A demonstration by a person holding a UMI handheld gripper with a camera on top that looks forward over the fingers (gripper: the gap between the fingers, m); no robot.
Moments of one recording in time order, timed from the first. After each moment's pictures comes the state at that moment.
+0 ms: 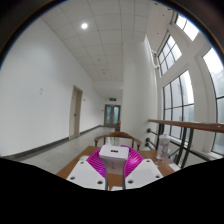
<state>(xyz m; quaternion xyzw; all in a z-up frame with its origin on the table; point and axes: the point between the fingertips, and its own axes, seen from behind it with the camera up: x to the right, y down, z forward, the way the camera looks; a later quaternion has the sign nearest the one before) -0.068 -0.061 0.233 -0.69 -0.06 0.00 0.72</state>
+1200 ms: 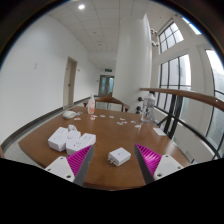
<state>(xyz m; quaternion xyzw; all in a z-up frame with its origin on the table) 0.050 -0.112 0.068 -0.80 -0.05 -0.04 0.60</state>
